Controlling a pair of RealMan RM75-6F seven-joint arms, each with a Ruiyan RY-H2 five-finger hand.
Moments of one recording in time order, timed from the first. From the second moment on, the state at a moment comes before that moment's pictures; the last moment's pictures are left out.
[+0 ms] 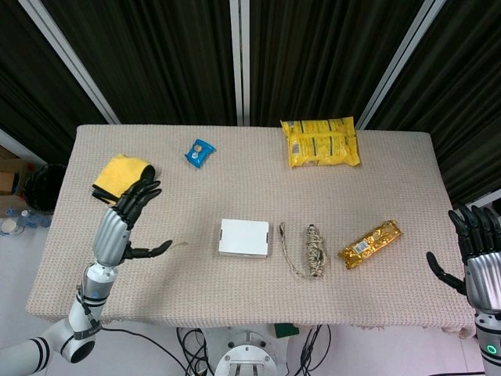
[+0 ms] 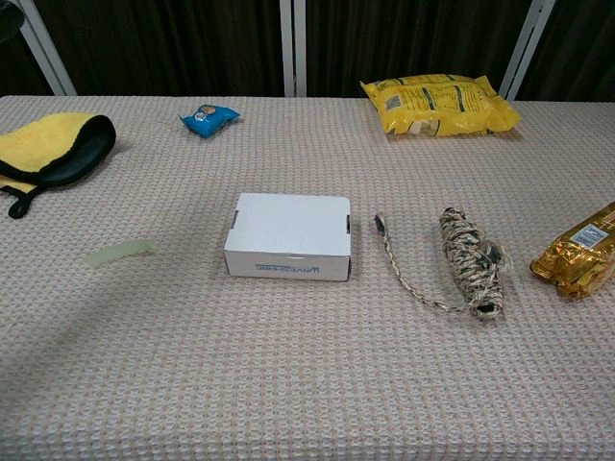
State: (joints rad) left arm -0.41 -1.54 -0.12 -1.38 1.75 1.68 -0.32; right arm 0.06 -1.22 0.11 -1.39 -1.73 1.81 0.12
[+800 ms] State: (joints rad) left arm -0.40 -1.63 -0.03 -1.39 1.57 1.38 0.03; right arm 0.04 -1.22 0.10 -1.37 -1.71 1.82 0.16
